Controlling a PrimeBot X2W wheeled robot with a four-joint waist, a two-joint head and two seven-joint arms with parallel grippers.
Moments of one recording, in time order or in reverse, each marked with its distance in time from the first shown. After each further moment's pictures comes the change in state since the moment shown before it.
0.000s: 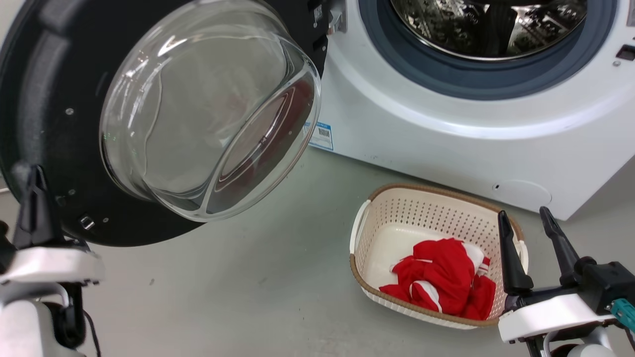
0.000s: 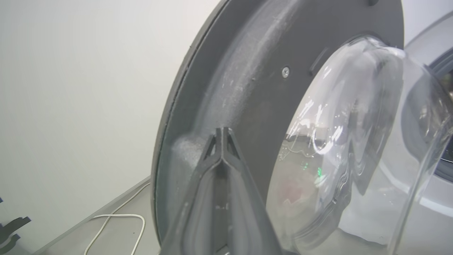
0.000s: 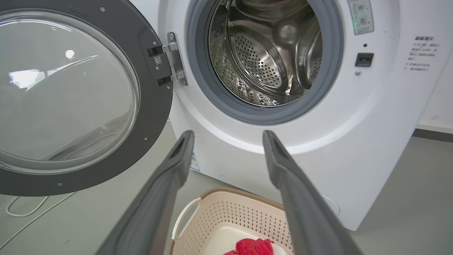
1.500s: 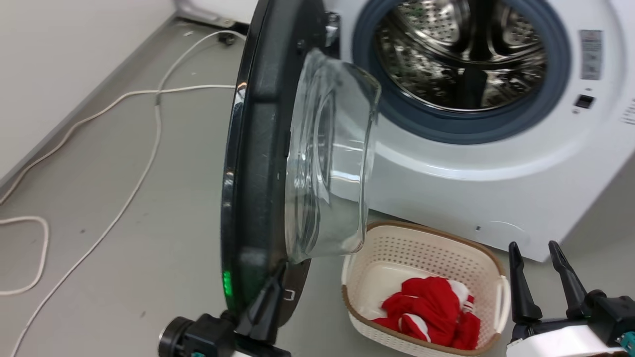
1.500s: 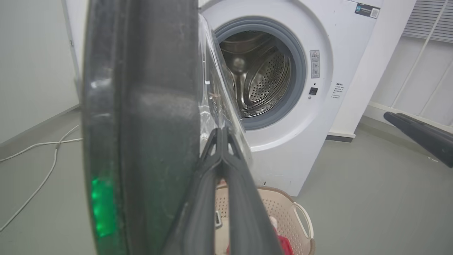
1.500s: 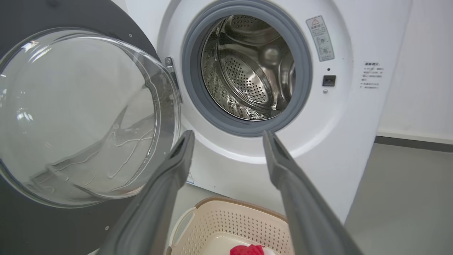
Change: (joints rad) left arm 0.350 -0.086 -0.703 -0.317 -0.097 0.127 0.018; right arm 0.093 0.000 -0.031 0.045 0.059 0.000 -0.071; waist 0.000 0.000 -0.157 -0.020
